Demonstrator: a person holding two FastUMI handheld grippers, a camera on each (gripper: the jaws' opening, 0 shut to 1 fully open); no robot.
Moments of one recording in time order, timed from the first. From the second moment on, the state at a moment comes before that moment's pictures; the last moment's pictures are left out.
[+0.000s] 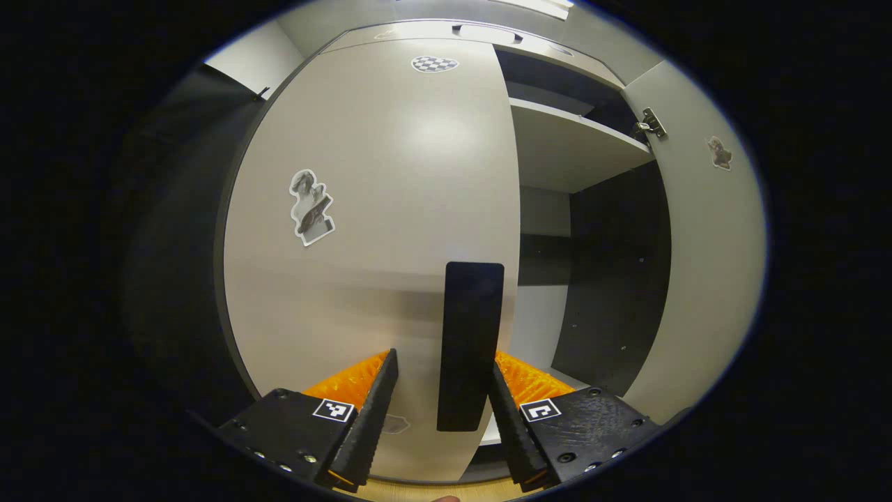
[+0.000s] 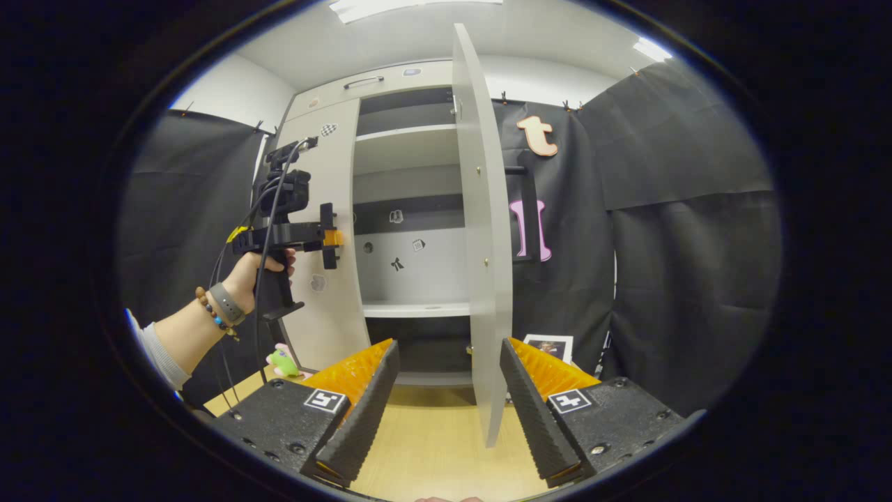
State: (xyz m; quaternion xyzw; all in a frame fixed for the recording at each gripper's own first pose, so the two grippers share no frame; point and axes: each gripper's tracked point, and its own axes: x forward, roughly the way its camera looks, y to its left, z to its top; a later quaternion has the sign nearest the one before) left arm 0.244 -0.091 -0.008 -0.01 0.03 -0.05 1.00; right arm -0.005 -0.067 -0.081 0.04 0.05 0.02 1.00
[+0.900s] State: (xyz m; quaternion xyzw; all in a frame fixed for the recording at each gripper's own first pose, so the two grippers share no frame) left arm 0.200 -0.096 -0.001 -0.01 0.04 -0.08 1.00; right arm -0.022 -0.055 -0.082 0.04 0.05 0.03 1.00
